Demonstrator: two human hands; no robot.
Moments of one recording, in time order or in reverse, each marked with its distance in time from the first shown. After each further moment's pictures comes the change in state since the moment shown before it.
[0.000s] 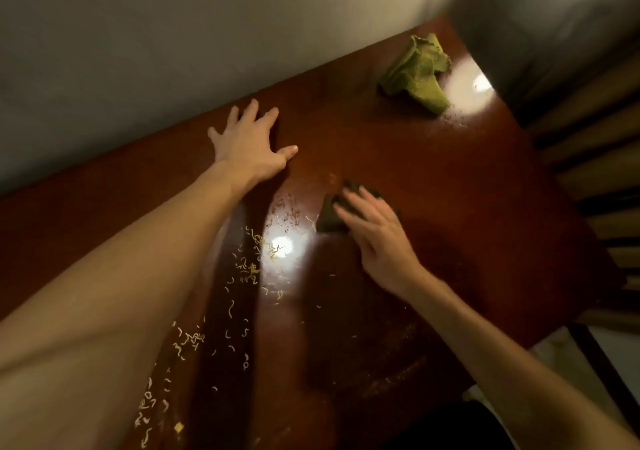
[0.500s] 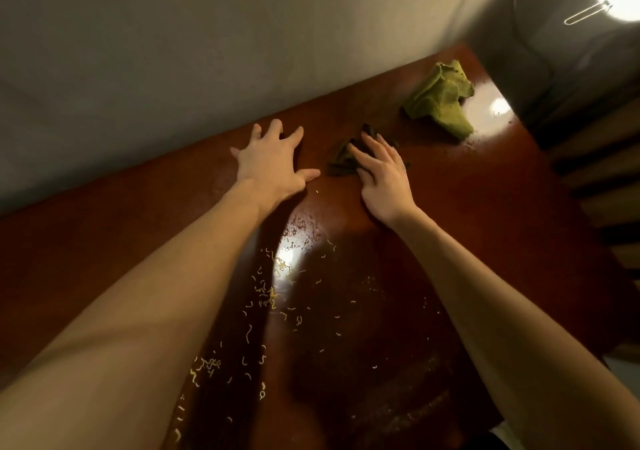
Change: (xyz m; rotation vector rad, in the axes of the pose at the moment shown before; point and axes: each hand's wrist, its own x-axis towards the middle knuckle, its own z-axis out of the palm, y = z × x) left_hand 0.006 -0.006 -0.003 0.040 -0.020 0.067; right_hand 0.140 0.002 -0.012 0.016 0.110 0.185
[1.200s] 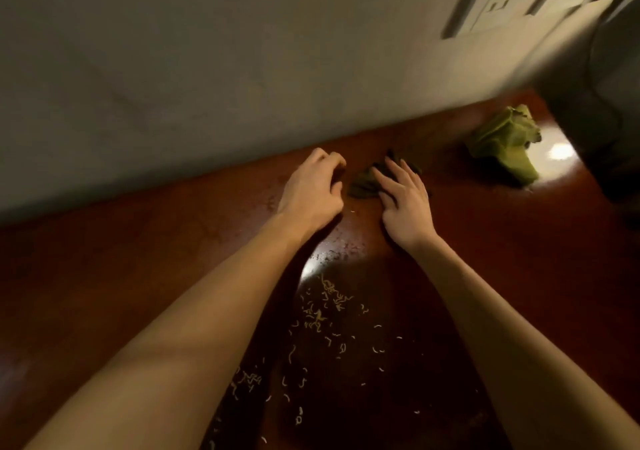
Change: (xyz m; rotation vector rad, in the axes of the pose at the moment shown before) left_hand -0.021 -0.031 0.001 -0.476 0.238 0.042; right_hand 0.018 -0.045 0.029 0.014 -0.014 -0.034
